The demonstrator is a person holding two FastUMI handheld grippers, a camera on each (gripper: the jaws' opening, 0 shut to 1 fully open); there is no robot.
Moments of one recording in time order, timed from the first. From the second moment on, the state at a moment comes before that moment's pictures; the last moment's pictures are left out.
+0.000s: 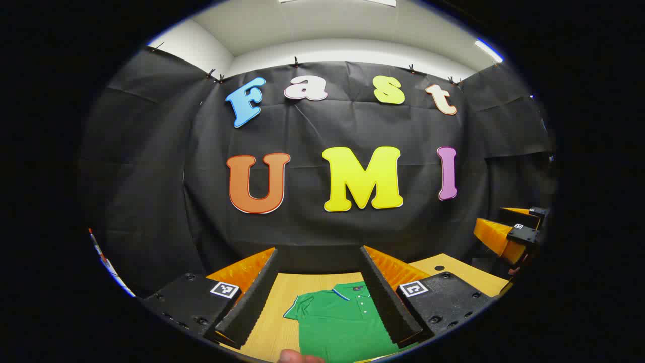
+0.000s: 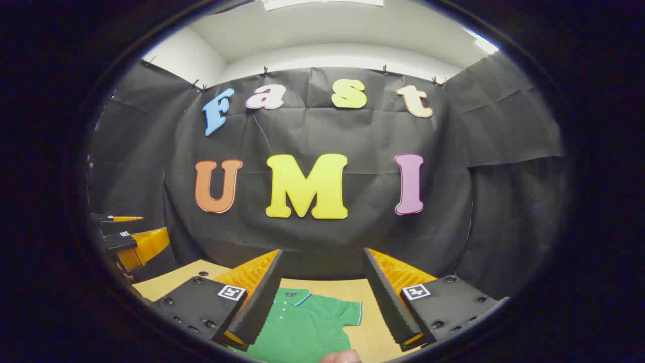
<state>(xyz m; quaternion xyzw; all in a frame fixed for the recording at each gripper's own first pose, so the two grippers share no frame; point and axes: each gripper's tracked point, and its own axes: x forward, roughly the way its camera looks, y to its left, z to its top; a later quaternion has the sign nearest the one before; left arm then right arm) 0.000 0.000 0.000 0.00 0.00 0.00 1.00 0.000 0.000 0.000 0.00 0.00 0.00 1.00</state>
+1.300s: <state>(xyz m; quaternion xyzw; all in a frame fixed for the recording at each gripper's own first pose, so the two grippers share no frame) 0.046 0.002 -0.021 -0.01 0.03 0.00 1.00 0.040 -0.024 -0.021 -0.01 0.04 -0.02 1.00</state>
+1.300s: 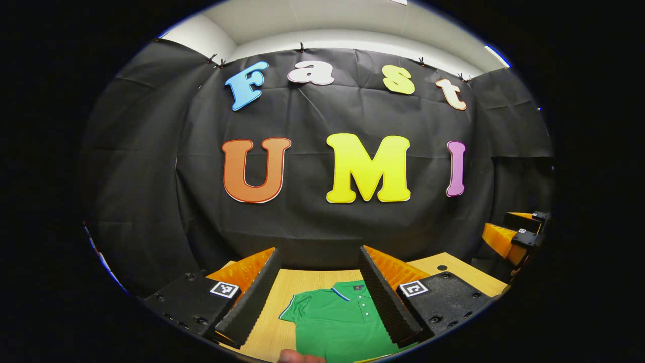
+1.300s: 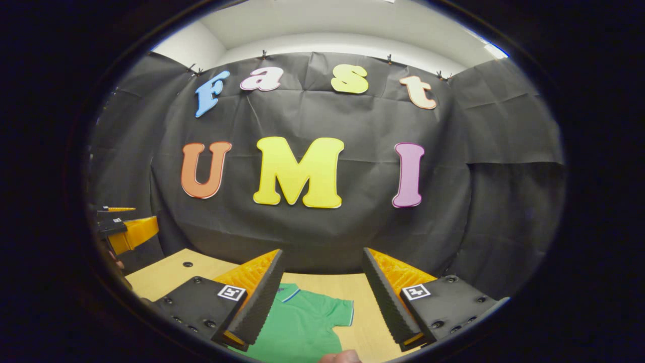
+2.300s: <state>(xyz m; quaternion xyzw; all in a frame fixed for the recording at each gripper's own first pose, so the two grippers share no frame) 0.059 -0.008 -0.046 0.01 0.08 0.03 1.00 0.175 -0.111 -0.163 -0.03 0.20 0.03 0.98</state>
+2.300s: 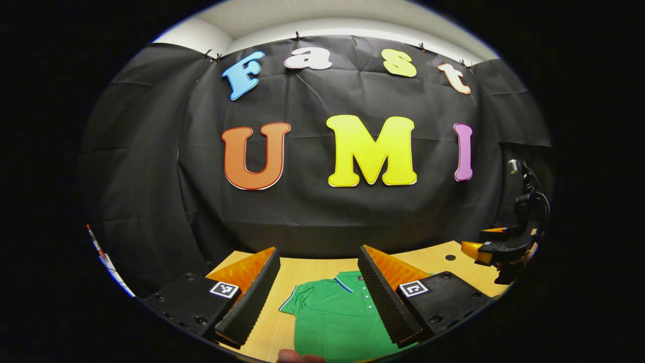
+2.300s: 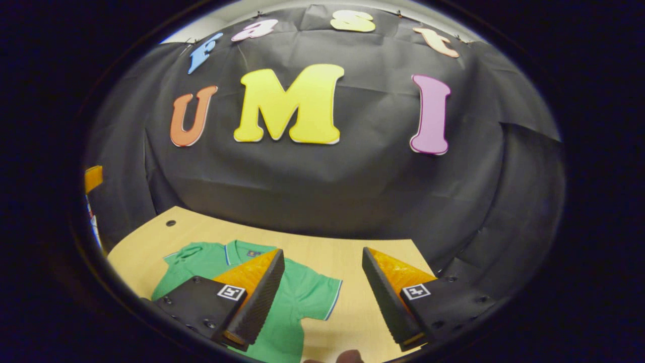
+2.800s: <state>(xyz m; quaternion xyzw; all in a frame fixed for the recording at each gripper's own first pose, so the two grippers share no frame) 0.066 -0.021 -0.070 -0.02 0.11 0.05 0.99 0.250 -0.136 -0.288 -0.02 0.28 0.04 0.96</state>
